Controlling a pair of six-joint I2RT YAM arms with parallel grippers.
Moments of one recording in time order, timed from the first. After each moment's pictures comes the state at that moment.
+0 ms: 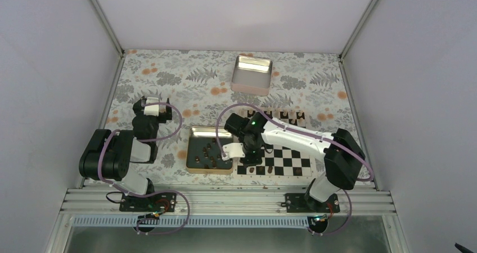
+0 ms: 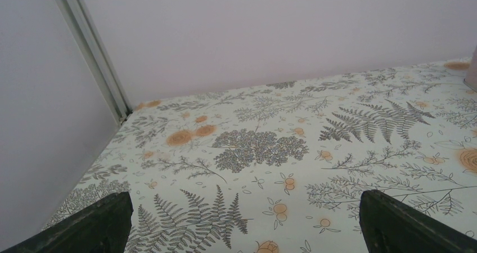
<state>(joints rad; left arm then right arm) -0.02 1.55 0.21 1.27 -0.05 0.12 1.01 1.60 1.19 -1.12 -0.15 -0.70</state>
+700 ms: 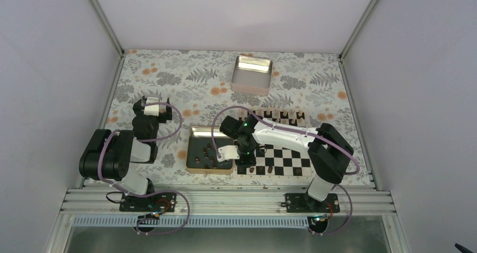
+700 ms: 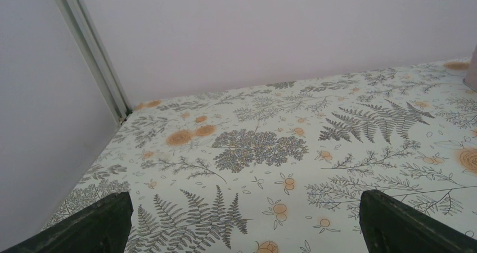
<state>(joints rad) -0.02 1.55 0.21 1.27 -0.05 0.12 1.01 1.71 1.17 -1.02 -0.23 -0.71</state>
